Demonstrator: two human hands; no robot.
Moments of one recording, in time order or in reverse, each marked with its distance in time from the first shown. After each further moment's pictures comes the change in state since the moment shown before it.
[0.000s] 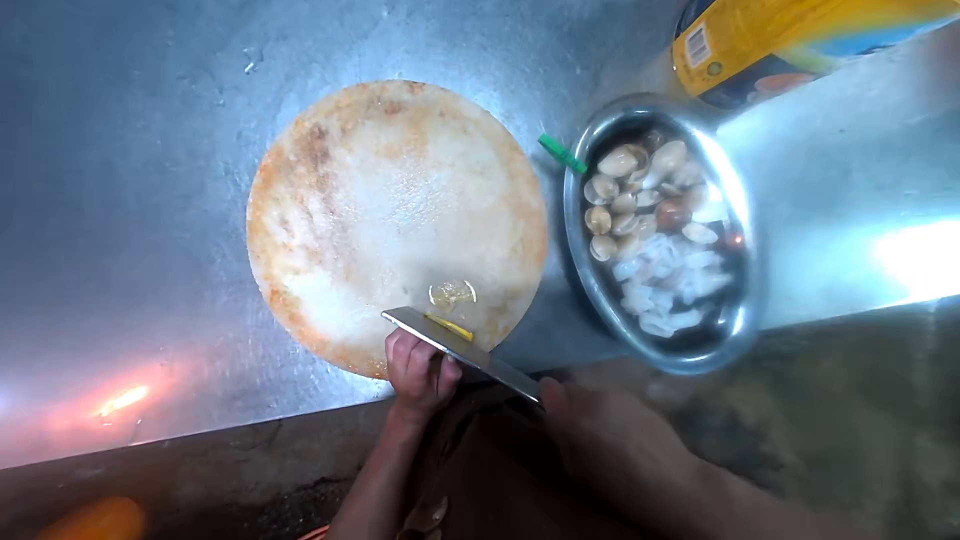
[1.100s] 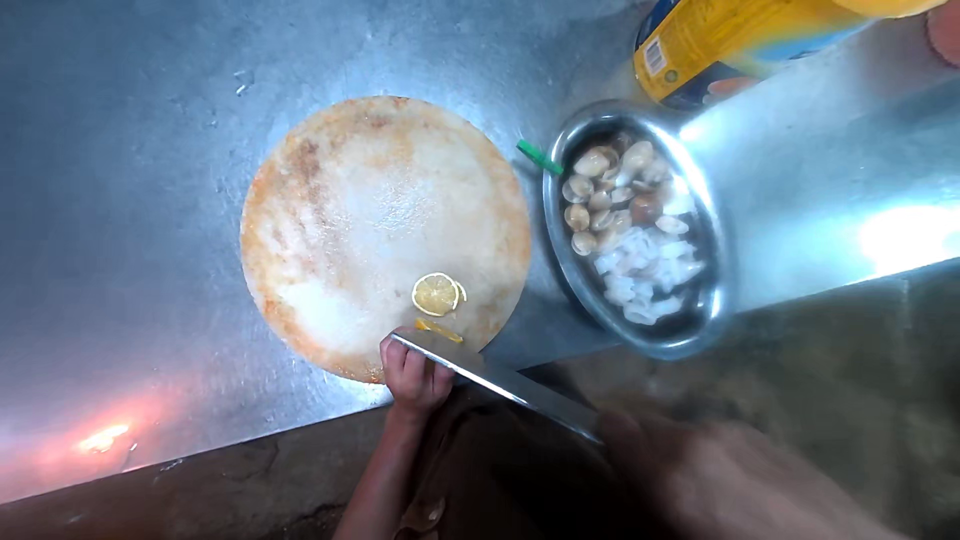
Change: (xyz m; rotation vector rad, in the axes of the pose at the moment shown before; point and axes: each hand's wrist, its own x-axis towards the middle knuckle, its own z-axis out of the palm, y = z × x) left_hand -0.005 0.001 0.000 0.003 0.014 -0.011; right_hand -0.064 -0.006 -0.066 -0.085 -0.035 0.006
